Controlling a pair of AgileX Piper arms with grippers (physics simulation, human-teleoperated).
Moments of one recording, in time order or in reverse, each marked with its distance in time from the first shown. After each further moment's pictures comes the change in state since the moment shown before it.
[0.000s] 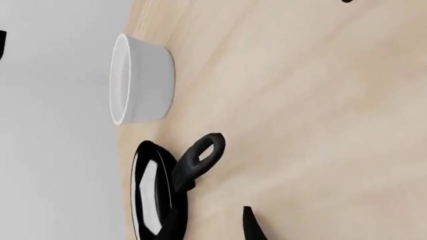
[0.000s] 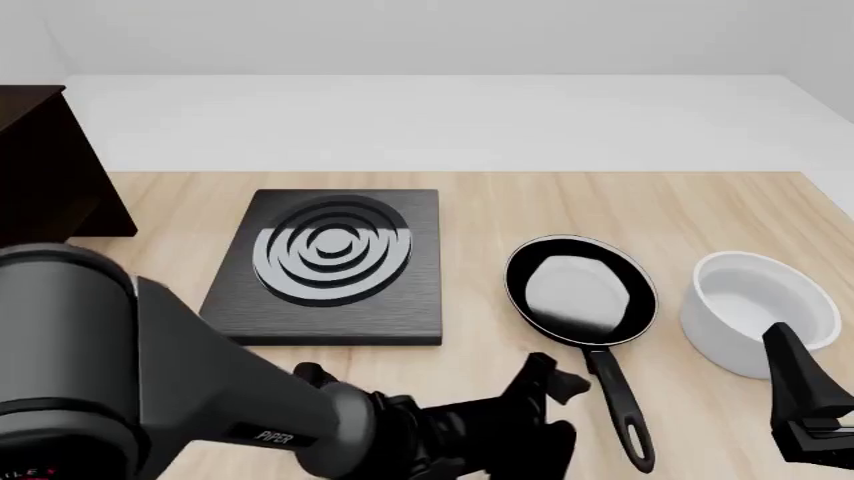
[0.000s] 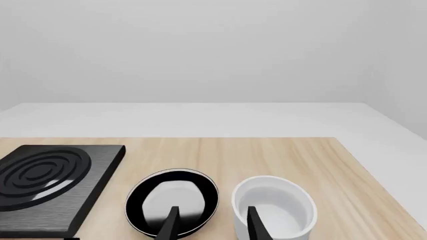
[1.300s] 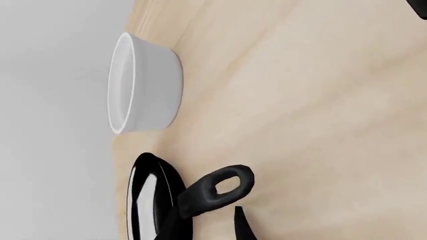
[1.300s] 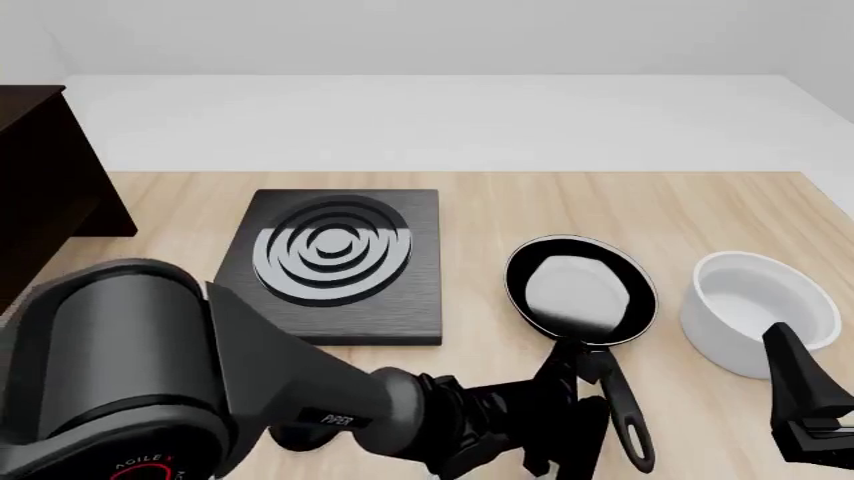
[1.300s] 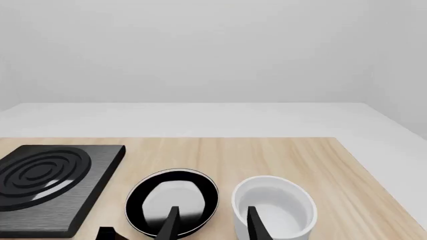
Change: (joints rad) left arm 0.009 0.115 -0.207 0.095 -0.048; right arm 0.000 0.000 0.000 0.000 0.000
